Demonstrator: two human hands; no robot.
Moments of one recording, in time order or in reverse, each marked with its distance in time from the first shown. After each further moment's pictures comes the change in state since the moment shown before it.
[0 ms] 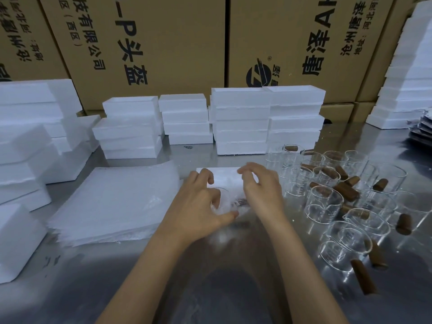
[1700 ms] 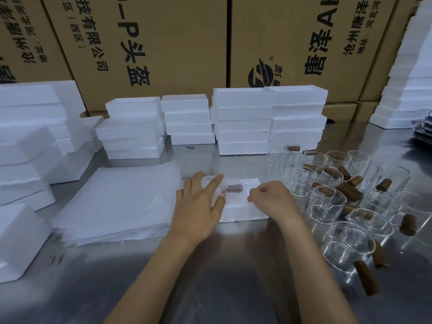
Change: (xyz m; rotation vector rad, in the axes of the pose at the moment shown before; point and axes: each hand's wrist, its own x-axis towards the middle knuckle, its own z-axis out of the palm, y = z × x) left_hand 0.000 -0.009 0.023 0.036 0.007 -0.180; right_hand 0.004 0.013 -0.020 -0.330 -0.215 0.266
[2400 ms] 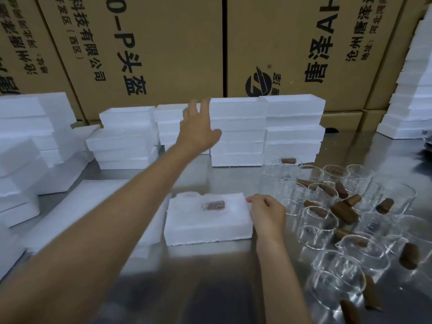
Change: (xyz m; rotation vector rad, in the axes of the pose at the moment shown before) left_hand 0.187 0.048 -0.056 -0.091 0.136 -0.066; right_hand 0.019 0.013 0.010 0.693 0.221 0.240
